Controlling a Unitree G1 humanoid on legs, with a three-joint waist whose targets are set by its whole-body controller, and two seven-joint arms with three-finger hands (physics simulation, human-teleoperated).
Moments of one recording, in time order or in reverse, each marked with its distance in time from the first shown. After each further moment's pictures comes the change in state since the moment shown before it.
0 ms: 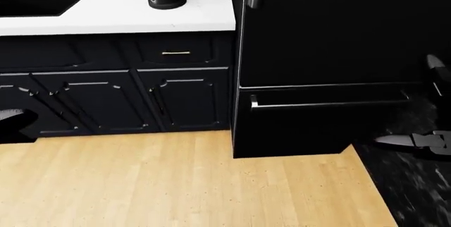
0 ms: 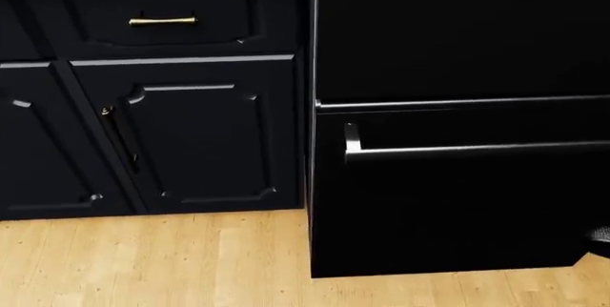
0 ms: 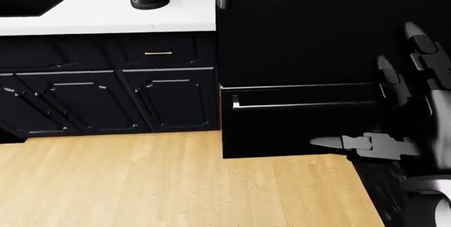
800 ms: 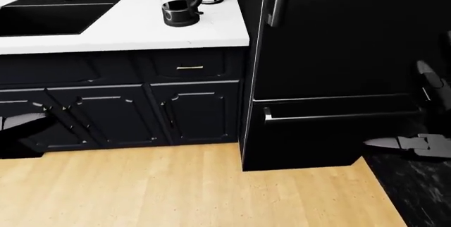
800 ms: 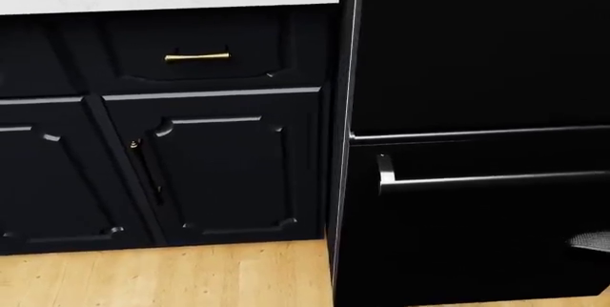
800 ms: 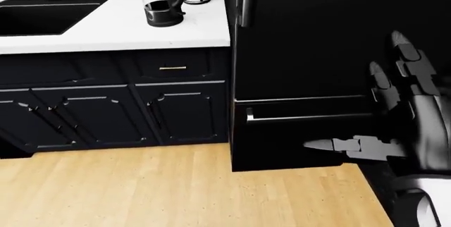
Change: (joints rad) left arm -0.020 -0.047 -0.047 -0.027 0.095 0.023 -0.063; right arm 0.017 0.079 0.083 -0.001 -0.229 -0.039 0.135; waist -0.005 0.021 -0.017
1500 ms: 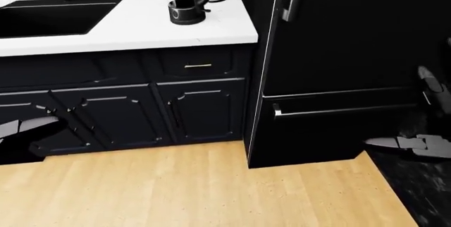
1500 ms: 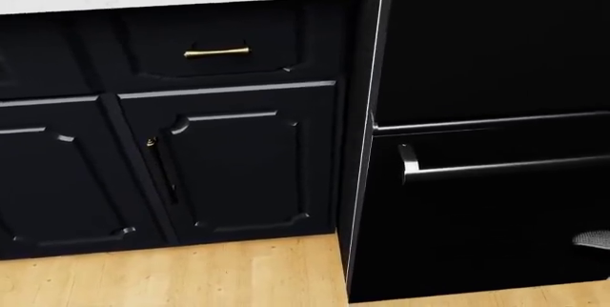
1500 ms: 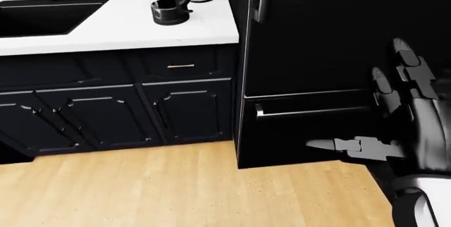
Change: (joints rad) left arm 0.005 -0.029 -0.030 -0.002 0.016 0.008 -0.026; right arm 0.008 0.031 0.008 0.016 -0.081 0.002 0.039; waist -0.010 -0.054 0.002
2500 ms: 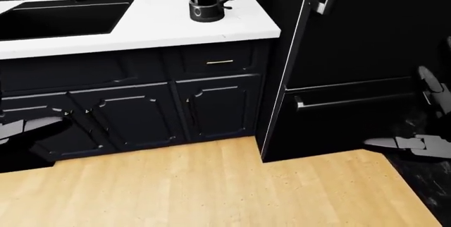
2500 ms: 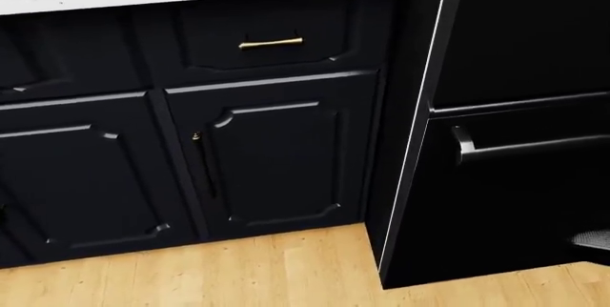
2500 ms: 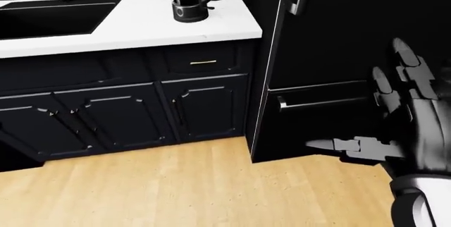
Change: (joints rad) left arm -0.007 -0.019 -0.016 0.004 0.044 -0.004 -0.023; right arm -0.016 0.032 0.011 -0.005 -0.086 0.001 0.061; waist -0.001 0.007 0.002
